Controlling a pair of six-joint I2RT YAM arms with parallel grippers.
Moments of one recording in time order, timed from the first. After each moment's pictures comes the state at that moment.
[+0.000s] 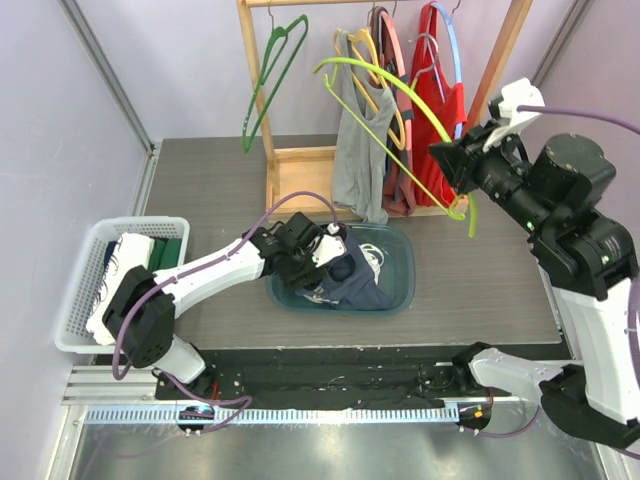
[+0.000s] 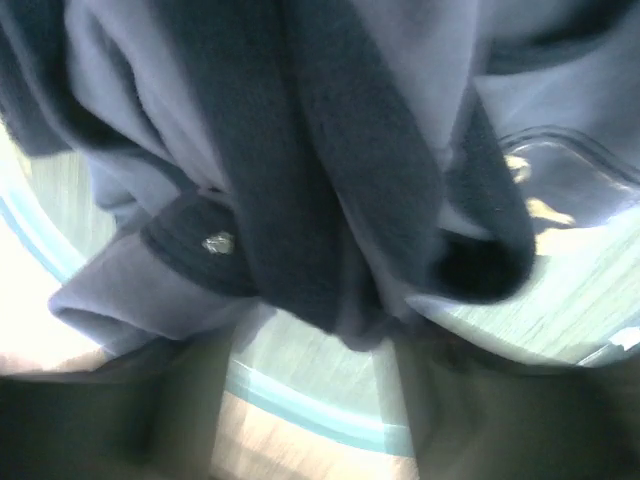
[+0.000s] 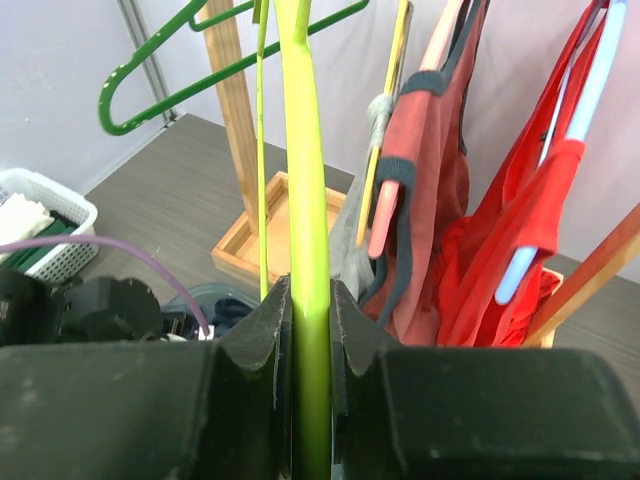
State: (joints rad) left arm -0.80 1.52 1.09 -0.67 -0.06 0.40; right arm 0.49 1.07 1.81 -0.78 0.00 0.00
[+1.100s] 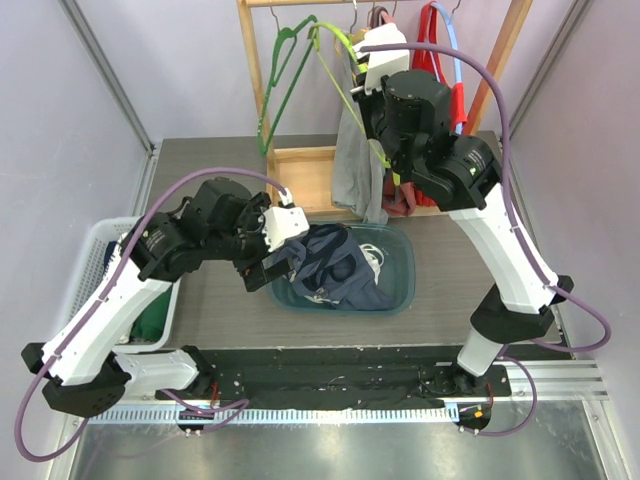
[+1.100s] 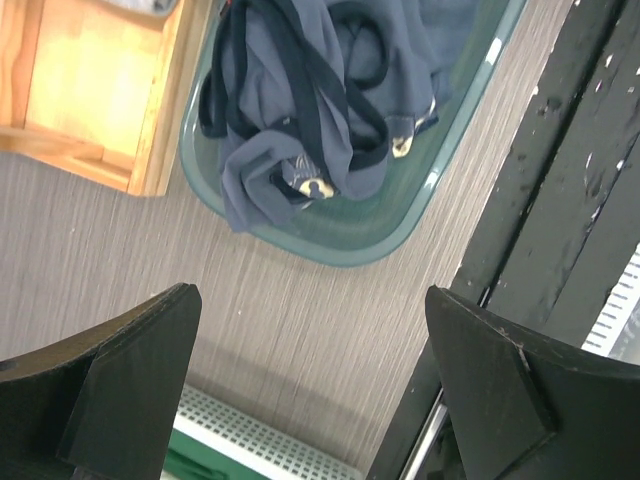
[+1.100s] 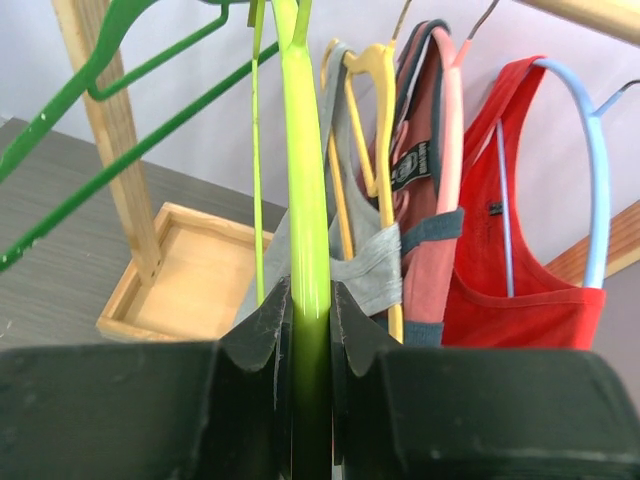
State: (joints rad) left arm -0.80 1.17 1.61 -1.22 0.13 0.45; right arm 0.84 1.70 2.43 -0.83 0.65 -0.17
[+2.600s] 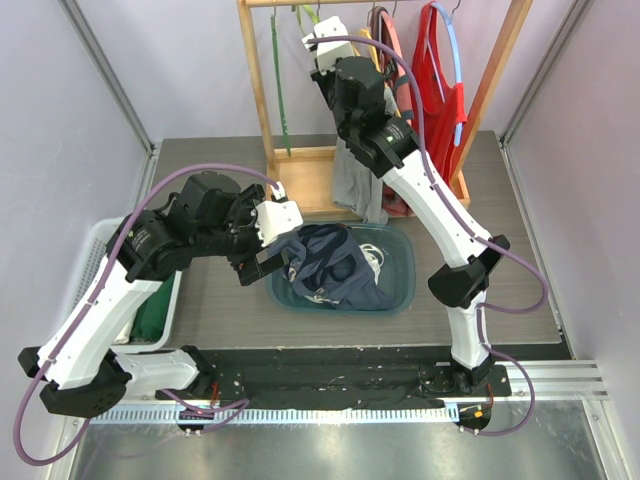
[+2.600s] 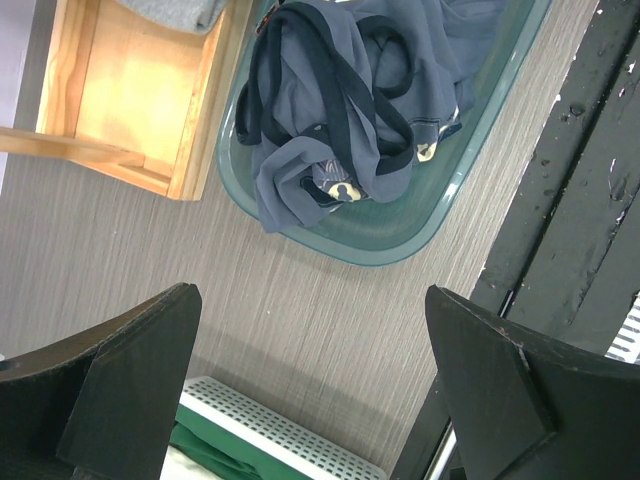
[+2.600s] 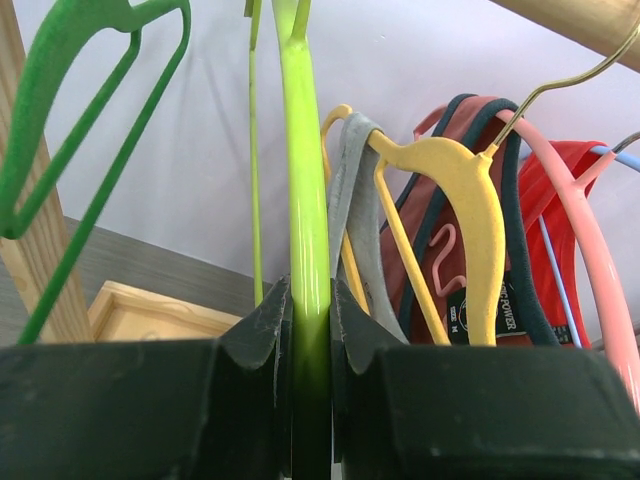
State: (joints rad) left arm -0.78 1.17 1.68 -1.25 0.12 0.50; right arm 0.72 2.02 2.48 -0.42 0.57 -0.36
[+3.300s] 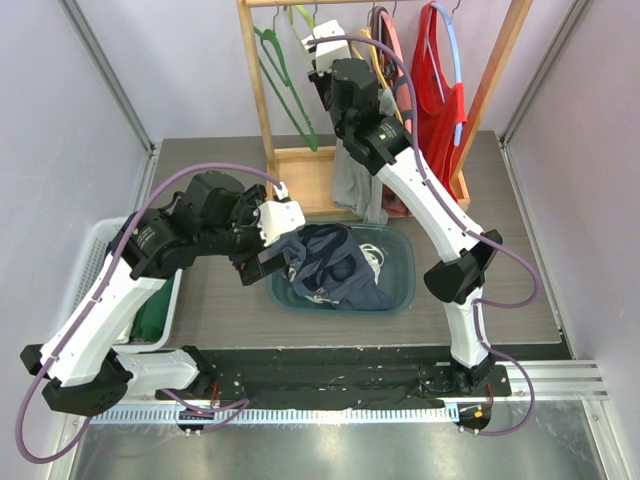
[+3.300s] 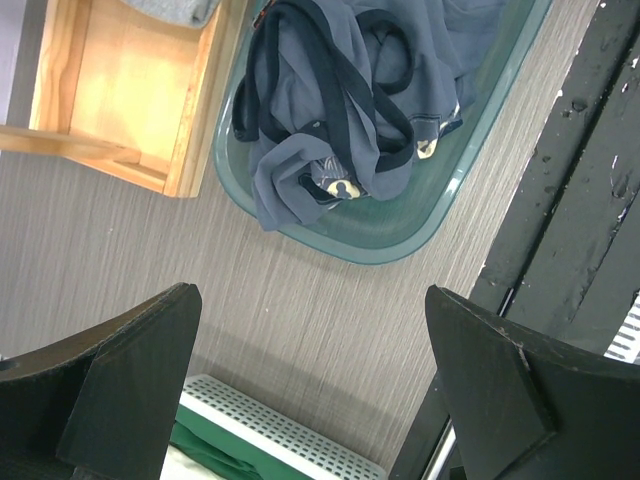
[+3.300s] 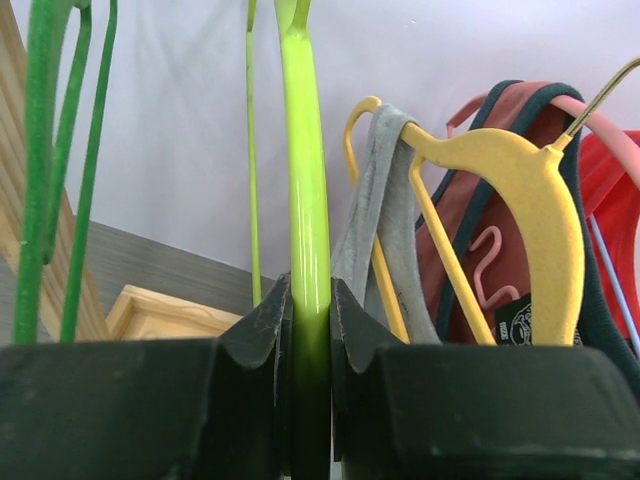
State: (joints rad) left arm -0.78 1.18 1.68 -1.25 0.12 0.49; right arm 0.70 2.07 2.47 -0.39 0.53 -0.31
